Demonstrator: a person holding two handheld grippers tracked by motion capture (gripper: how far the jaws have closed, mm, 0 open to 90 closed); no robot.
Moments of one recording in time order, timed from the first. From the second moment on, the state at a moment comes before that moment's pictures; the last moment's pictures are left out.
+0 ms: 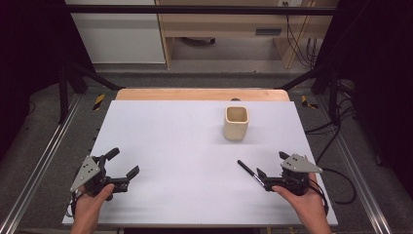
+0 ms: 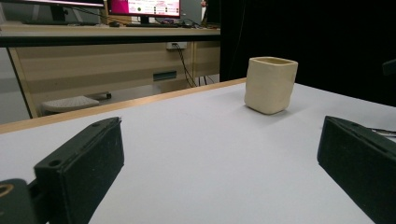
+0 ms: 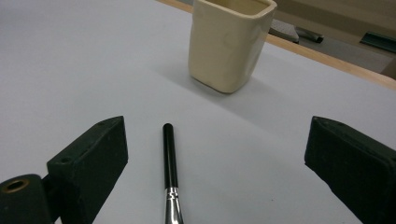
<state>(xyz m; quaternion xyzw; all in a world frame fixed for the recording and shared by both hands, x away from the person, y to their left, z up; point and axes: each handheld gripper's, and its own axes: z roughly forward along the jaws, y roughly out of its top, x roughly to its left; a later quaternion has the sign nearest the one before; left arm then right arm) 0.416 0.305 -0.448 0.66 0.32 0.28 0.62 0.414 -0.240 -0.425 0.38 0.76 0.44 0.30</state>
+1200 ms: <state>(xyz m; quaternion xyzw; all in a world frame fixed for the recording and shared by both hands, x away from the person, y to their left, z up) 0.417 0.310 -0.447 0.66 0.32 0.28 0.62 0.460 -0.212 -0.405 0.37 0.86 0.29 0.17</state>
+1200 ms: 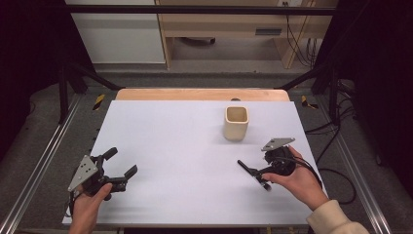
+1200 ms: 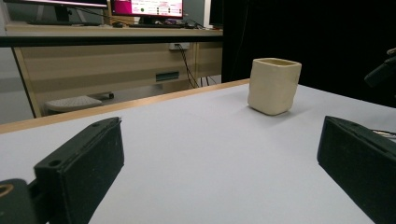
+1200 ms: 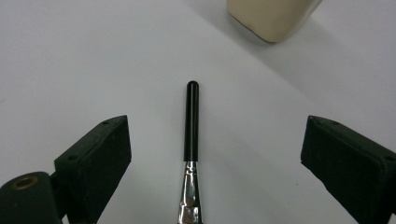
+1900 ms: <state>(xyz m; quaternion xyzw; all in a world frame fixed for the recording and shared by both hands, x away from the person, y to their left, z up) 0.417 0.311 -0.447 0.67 0.32 0.28 0.61 0.471 -0.201 -0.424 0.38 0.87 0.27 0.15</state>
